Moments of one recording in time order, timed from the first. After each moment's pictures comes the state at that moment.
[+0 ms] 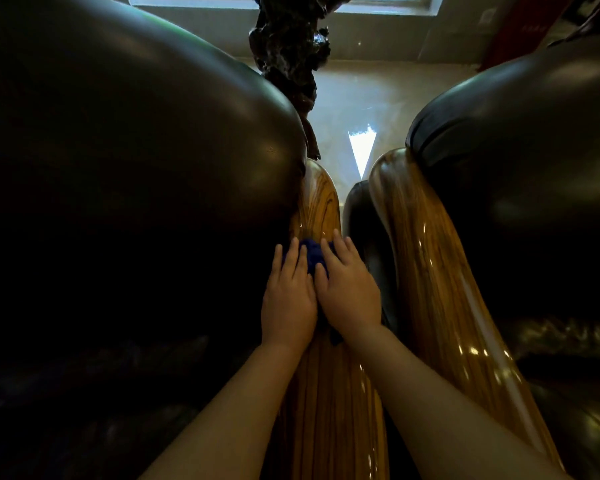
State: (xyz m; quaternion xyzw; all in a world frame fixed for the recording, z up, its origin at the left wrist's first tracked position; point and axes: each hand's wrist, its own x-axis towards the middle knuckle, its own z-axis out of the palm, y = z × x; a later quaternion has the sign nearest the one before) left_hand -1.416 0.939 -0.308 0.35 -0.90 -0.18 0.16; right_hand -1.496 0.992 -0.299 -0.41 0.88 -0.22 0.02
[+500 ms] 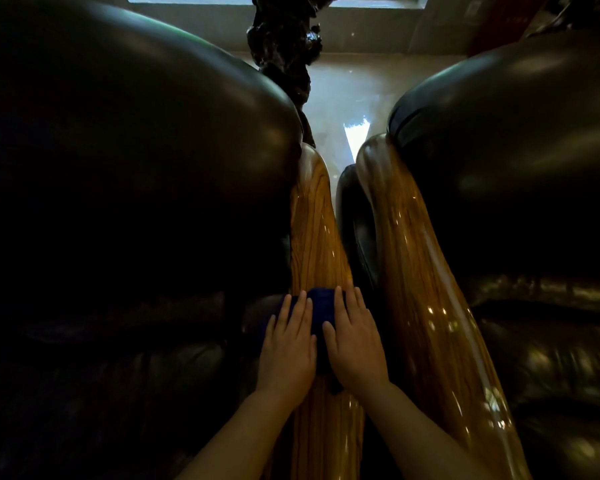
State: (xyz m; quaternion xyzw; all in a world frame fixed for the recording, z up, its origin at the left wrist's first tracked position) left_hand -1.287 1.054 -0.296 0.32 -0.92 -0.23 0.01; right_hand -1.381 1.129 -0.295 -0.40 0.89 -0.19 0.12
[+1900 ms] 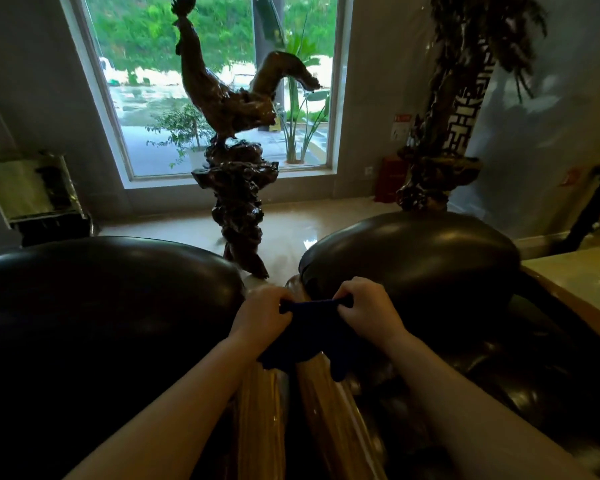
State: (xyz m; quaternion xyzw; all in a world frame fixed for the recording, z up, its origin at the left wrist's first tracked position) left_hand -1.312 1.136 0.120 0.18 -0.93 -0.26 0.19; right_hand -1.429 1.288 0.125 -0.43 0.85 -0.30 -0.03
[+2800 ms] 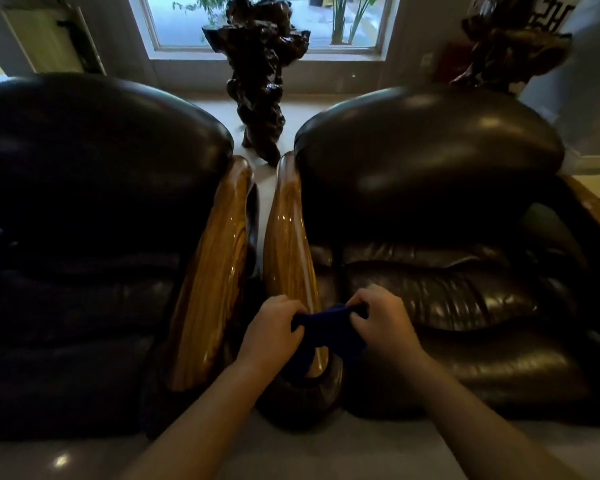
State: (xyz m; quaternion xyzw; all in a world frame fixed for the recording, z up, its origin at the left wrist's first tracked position) left_hand -1.273 1.420 -0.077 0.28 -0.89 -0.33 0.13; right_hand -1.418 1.541 -0.069 -0.44 0.84 -0.29 0.09
